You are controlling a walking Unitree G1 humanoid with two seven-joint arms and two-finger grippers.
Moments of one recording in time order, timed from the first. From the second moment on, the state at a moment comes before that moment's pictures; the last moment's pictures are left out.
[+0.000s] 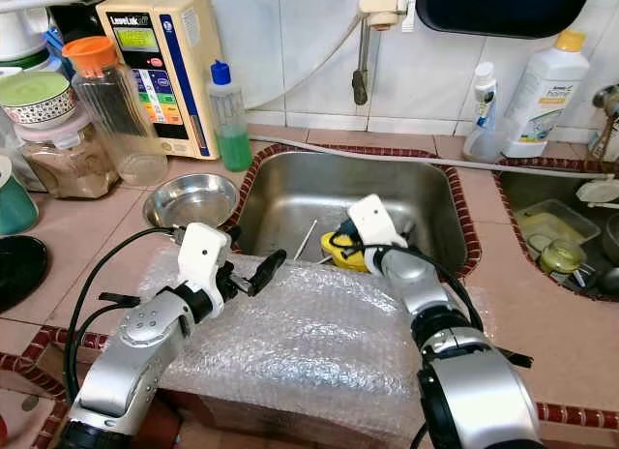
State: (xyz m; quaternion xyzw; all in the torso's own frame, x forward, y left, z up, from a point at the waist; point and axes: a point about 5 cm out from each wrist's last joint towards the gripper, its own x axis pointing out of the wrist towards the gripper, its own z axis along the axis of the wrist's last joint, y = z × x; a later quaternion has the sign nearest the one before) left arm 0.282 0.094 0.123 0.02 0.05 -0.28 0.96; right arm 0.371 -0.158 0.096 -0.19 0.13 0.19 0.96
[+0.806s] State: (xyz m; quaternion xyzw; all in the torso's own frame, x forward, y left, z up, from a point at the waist) left arm 0.332 0.143 0.138 0.03 0.06 -0.09 0.99; right arm 0.372 -0.137 0.128 -0.01 0.02 0.23 0.97
